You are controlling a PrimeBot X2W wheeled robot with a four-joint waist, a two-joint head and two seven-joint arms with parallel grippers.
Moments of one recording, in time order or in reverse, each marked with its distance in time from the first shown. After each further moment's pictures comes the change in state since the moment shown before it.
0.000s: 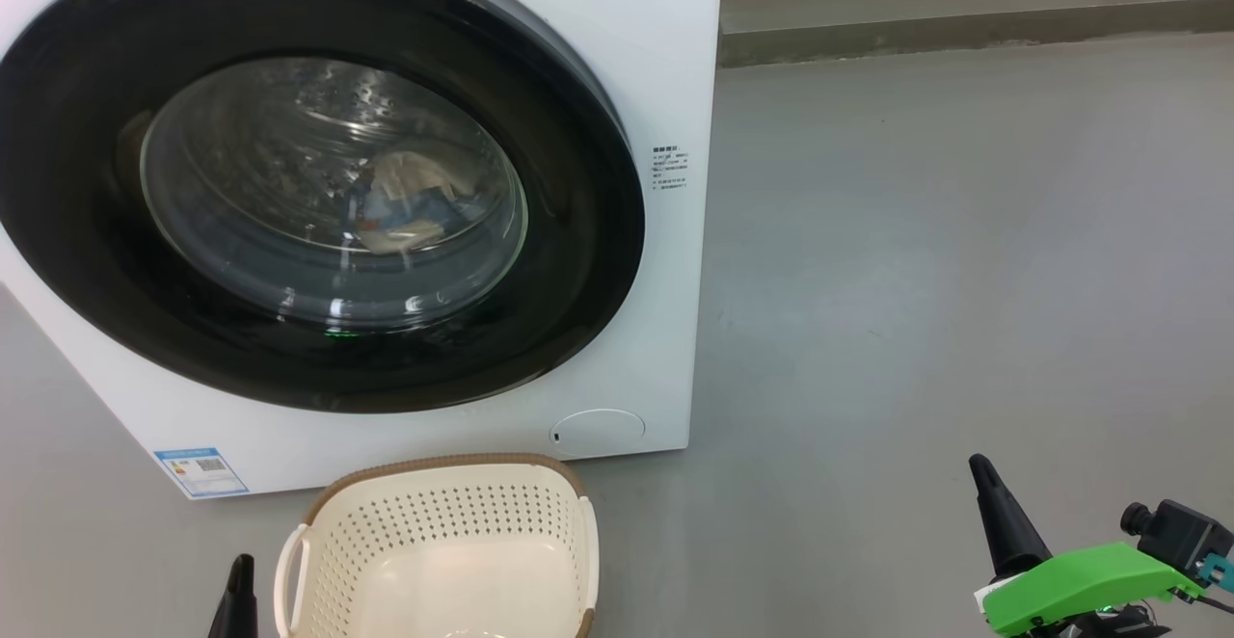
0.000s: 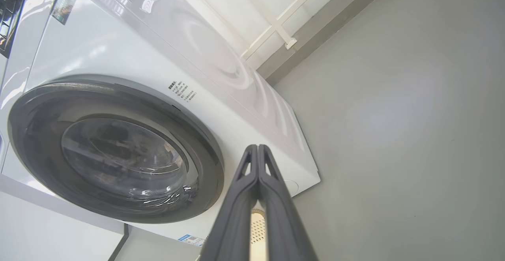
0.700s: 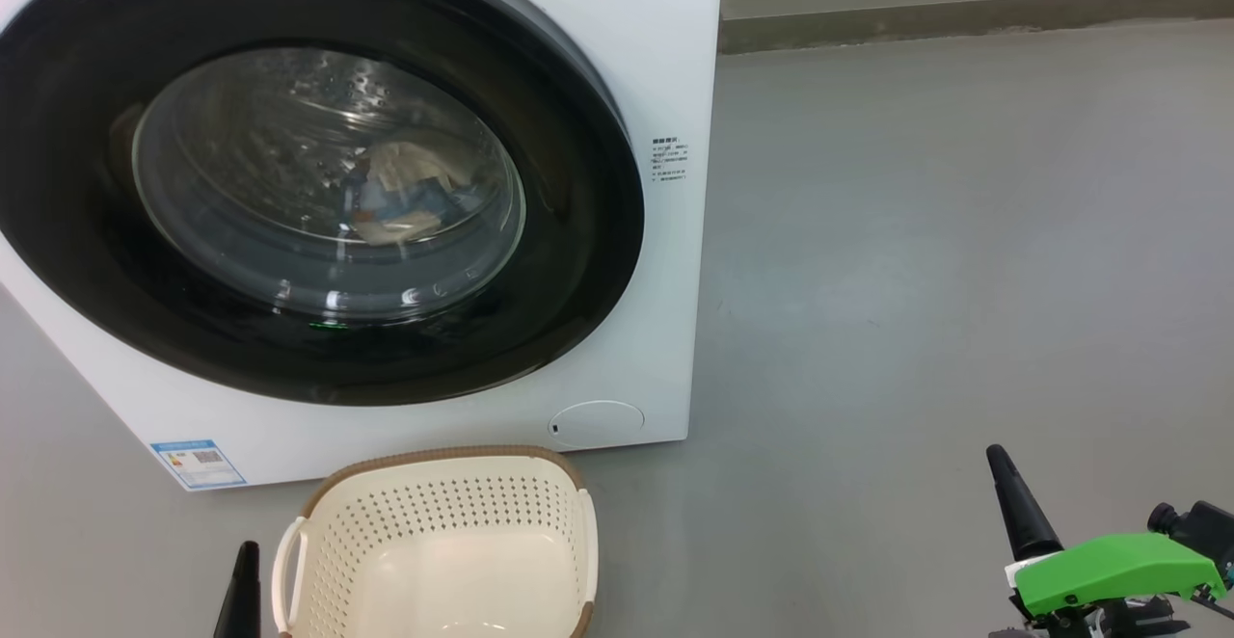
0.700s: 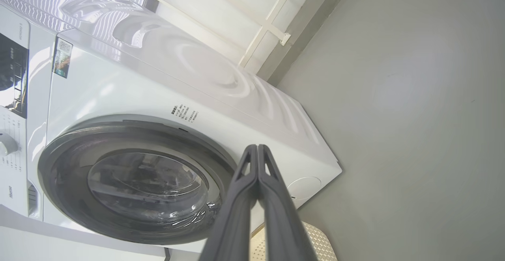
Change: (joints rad) left arm -0.029 -0.037 0.034 -0.002 -0.160 0.000 0.059; right arm -0.005 0.020 -0.062 -0.015 0.193 -0.003 0.059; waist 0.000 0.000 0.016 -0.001
